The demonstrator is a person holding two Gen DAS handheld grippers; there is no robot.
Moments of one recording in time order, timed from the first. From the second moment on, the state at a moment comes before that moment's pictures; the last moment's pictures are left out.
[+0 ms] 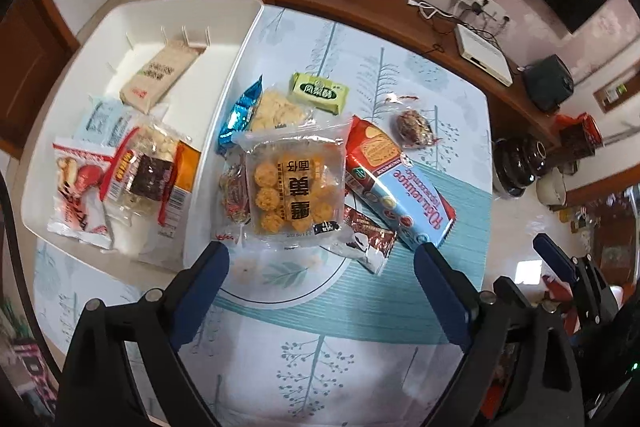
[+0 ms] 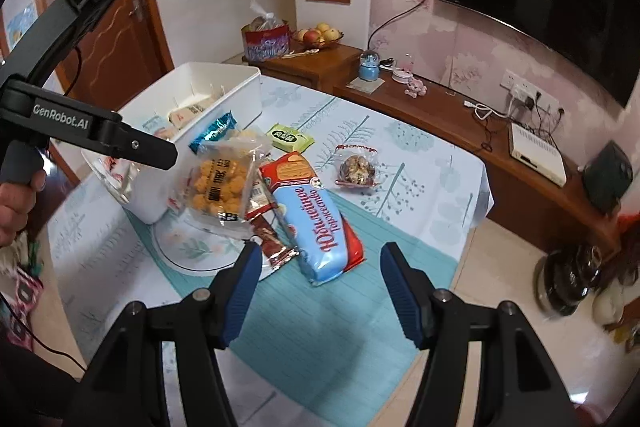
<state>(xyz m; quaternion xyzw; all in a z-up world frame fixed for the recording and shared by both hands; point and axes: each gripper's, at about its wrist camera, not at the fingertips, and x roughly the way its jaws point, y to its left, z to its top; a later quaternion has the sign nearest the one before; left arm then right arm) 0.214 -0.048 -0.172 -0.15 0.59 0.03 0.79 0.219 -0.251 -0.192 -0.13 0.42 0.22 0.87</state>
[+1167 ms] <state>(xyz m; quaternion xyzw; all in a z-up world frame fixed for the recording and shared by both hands) 0.284 -0.060 -0.292 -0.15 0.64 0.16 0.73 0.287 -0.225 -0.300 -0.17 0.49 0.27 0.81</state>
